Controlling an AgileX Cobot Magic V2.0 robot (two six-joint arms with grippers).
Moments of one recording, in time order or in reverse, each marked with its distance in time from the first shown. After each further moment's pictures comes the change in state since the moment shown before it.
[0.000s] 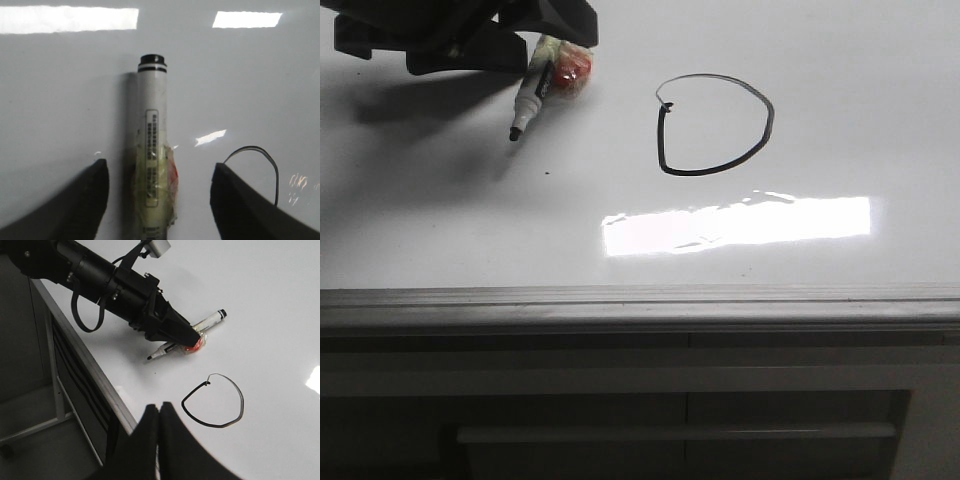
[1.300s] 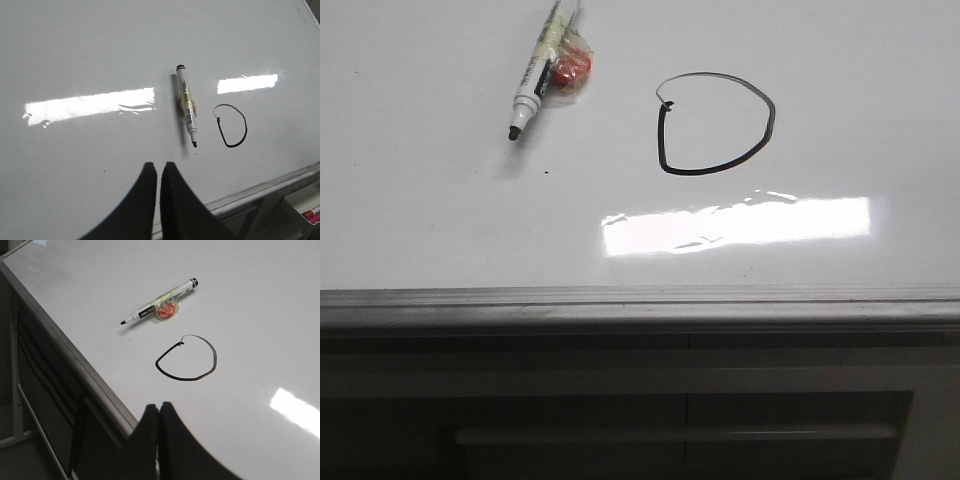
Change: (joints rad) left arm 0.012 -1.349 0.362 0.211 0.681 0.000; right arm 0.000 -0.442 0.441 -0.226 -0.129 0.134
